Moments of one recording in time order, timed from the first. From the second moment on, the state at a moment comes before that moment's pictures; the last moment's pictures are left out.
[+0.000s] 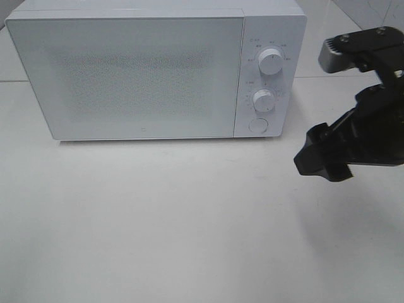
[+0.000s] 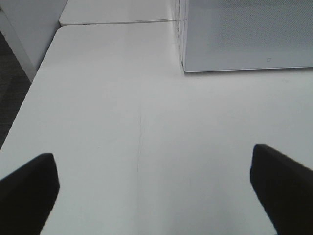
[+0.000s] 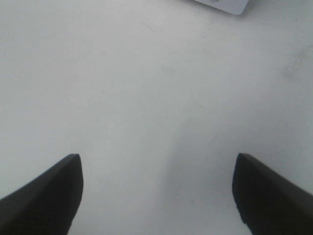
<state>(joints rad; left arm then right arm) -0.01 0.00 -0.52 0.02 1.08 0.00 0.50 1.15 -0.71 -0.07 0.56 0.15</state>
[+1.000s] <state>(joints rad) -0.01 0.00 -0.52 0.02 1.08 0.00 0.18 0.29 -0.69 -0.07 1.04 0.03</state>
